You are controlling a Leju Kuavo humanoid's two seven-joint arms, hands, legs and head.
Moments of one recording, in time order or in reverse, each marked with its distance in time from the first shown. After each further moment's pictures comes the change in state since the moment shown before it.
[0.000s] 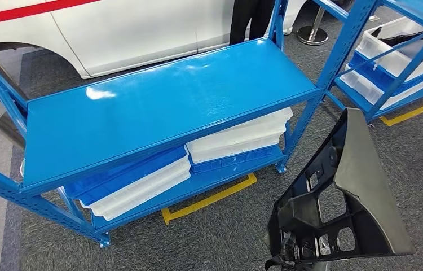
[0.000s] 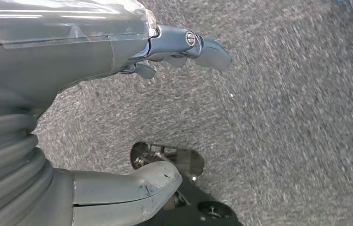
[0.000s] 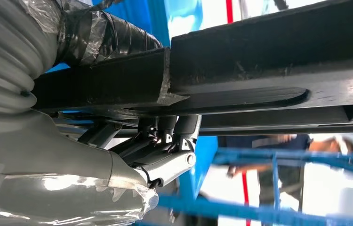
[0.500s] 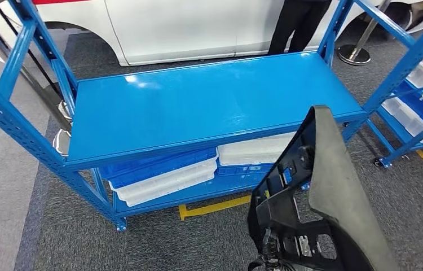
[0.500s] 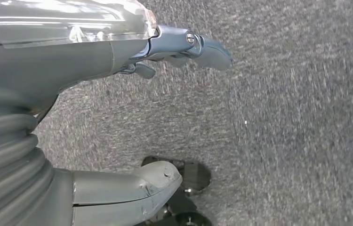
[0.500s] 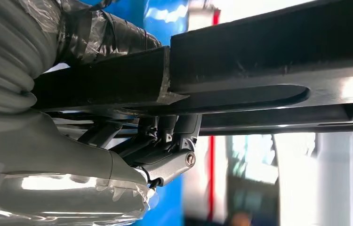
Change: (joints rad) left arm 0.002 0.006 -0.024 0.000 0.009 0.017 0.013; right arm -0.073 -0.104 0.156 0.002 -0.038 -0.023 0.000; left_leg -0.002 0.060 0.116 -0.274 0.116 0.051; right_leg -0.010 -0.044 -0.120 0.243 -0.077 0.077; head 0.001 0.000
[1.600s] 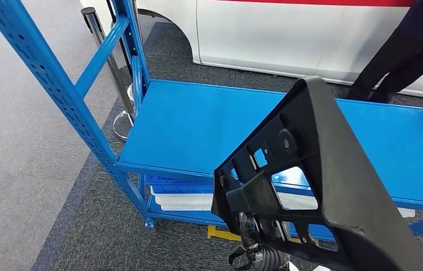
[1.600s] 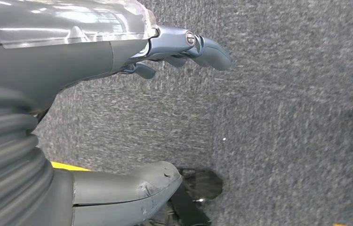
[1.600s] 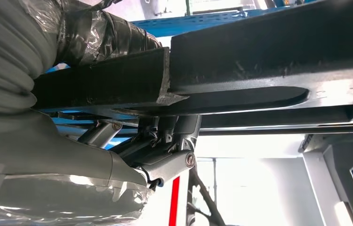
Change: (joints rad) left arm -0.011 0.012 -0.053 -0.003 -0.026 -0.006 -0.001; right arm -0.181 -0.027 0.149 0.007 -0.071 0.142 0.052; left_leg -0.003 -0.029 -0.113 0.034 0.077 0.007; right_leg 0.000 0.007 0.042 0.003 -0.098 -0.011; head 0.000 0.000
